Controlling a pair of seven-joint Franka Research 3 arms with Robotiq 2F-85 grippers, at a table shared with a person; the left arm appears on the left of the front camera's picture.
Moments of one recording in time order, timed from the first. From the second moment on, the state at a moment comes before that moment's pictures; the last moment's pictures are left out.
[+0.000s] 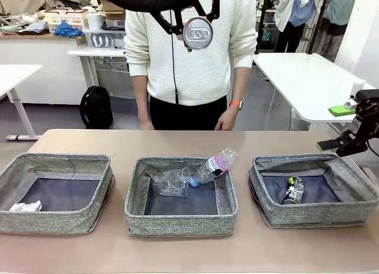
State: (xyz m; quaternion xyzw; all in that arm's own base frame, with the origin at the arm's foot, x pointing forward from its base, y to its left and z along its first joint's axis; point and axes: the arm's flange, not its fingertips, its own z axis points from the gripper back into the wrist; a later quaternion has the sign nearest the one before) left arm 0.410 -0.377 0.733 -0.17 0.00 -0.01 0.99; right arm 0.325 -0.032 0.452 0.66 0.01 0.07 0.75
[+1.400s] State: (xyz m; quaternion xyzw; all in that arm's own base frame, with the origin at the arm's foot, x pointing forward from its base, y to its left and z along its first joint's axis) left arm 0.410 -0.377 0.733 -0.17 0.00 -0.01 0.99; right arm 0.325 -0.032 0.452 0.66 0.01 0.07 0.75
